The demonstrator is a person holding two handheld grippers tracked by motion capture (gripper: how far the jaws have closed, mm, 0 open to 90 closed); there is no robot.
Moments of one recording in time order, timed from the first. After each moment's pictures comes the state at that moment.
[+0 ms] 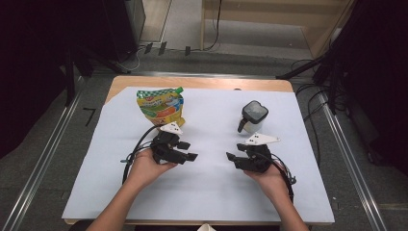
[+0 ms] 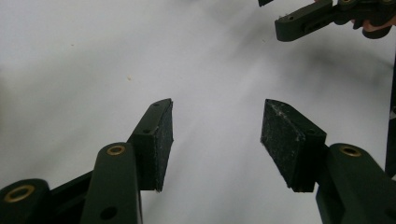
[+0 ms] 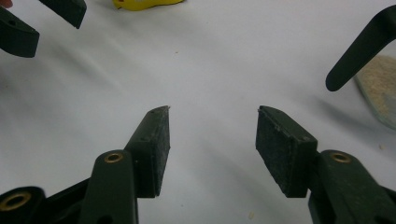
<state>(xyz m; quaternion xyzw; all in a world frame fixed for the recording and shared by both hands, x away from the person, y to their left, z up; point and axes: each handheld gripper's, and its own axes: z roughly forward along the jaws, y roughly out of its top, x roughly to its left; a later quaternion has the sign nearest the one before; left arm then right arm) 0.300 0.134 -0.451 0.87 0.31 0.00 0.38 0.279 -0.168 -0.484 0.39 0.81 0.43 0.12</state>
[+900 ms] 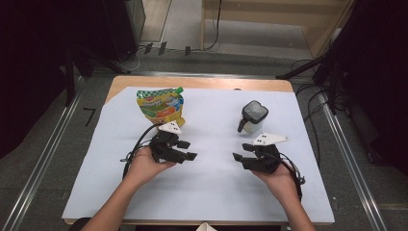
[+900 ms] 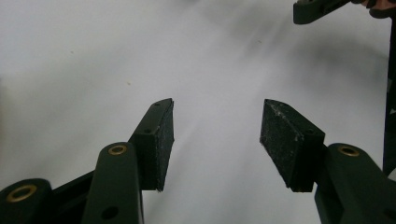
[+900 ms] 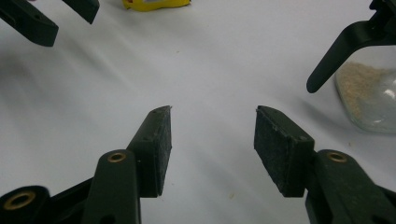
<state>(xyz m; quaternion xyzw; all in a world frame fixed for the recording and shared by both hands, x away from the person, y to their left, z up) 0.302 0.134 -0.449 0.88 0.29 -0.01 0.38 0.276 -0.188 -0.471 0.37 0.82 0.43 0.11</state>
